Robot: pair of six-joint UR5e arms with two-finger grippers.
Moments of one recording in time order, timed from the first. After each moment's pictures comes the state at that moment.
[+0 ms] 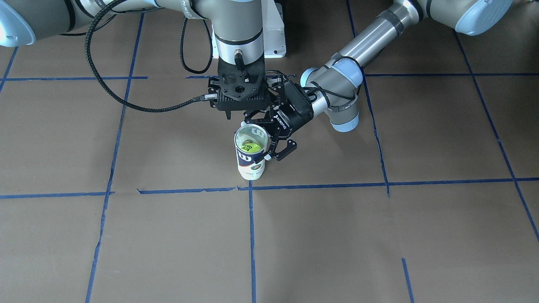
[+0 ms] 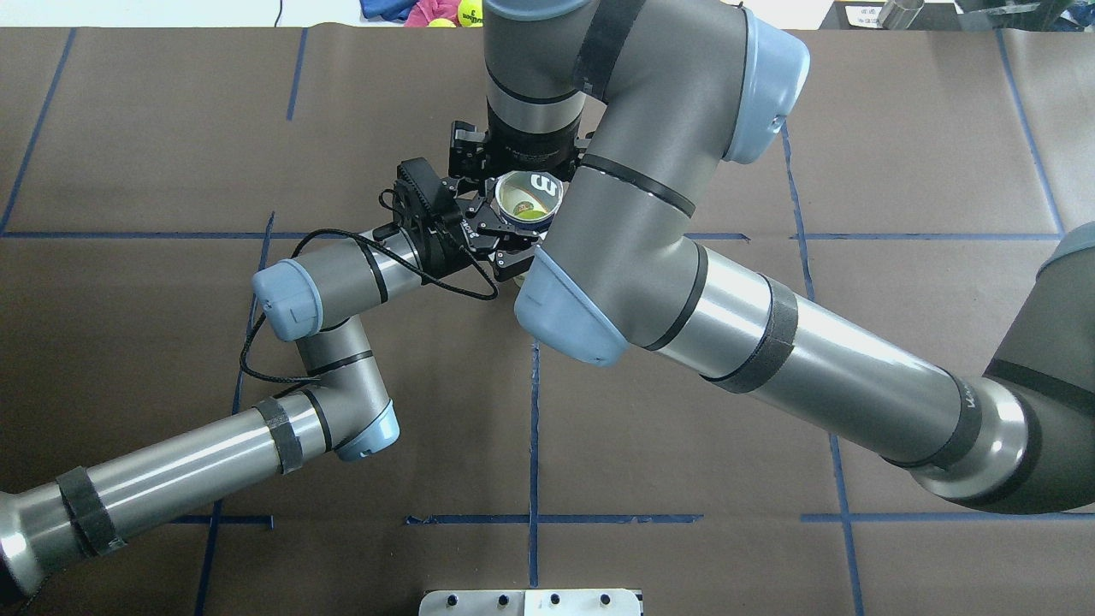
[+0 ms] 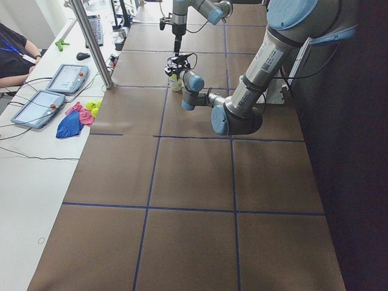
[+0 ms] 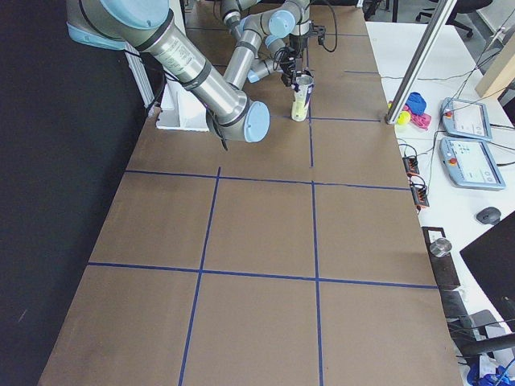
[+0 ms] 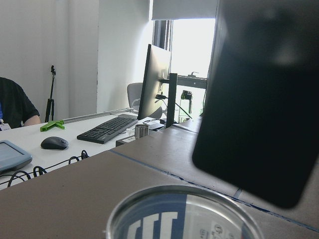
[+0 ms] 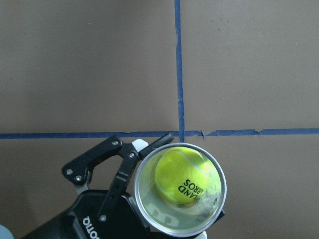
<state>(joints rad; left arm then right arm) -0.52 -2.32 -1.06 -3.36 -1.48 -0.47 0.68 -0.55 1.62 -1.87 1.95 1.12</state>
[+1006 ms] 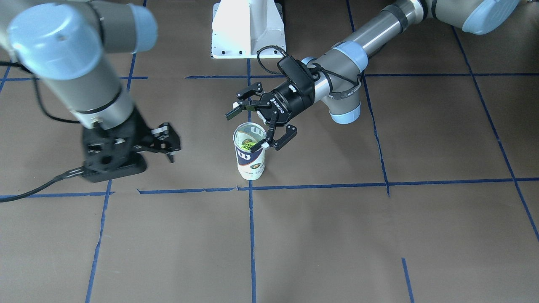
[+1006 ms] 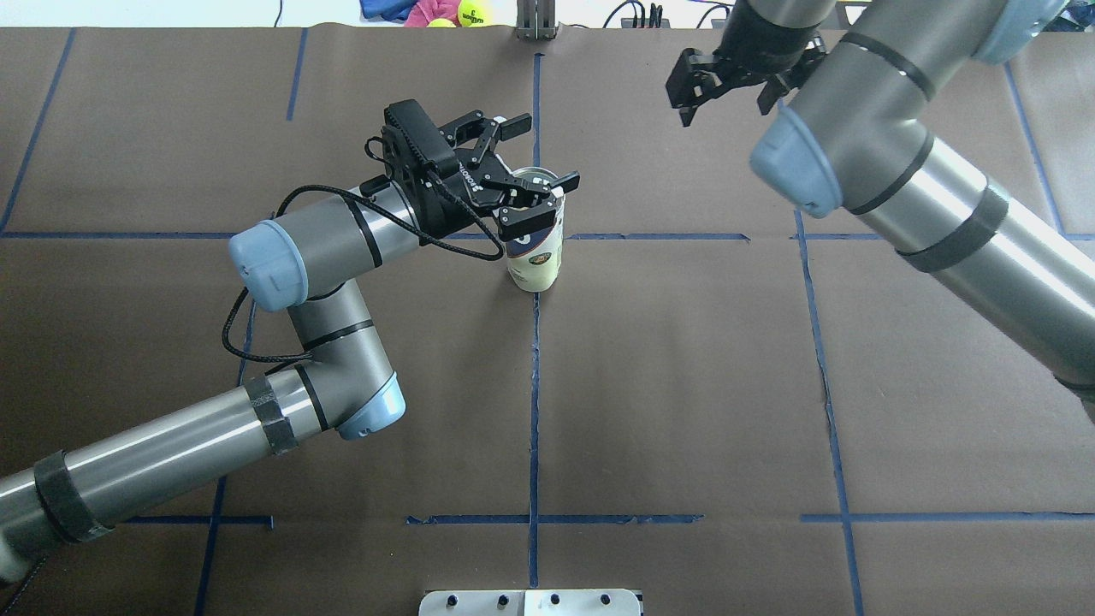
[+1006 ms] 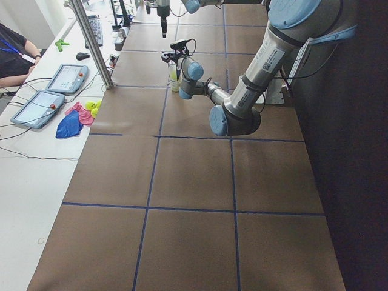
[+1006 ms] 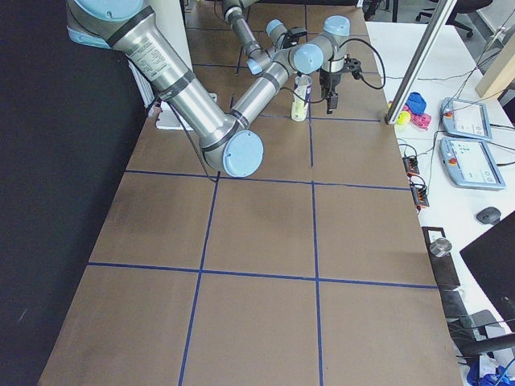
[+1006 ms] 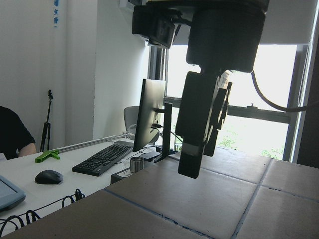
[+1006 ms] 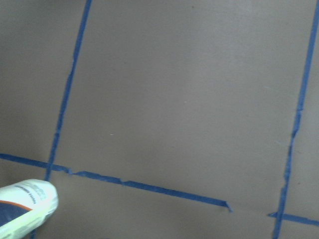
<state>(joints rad) -0.58 -2.31 -1.25 -3.23 -1.48 -0.47 1.00 -0.85 1.63 -1.76 2.17 0.58</state>
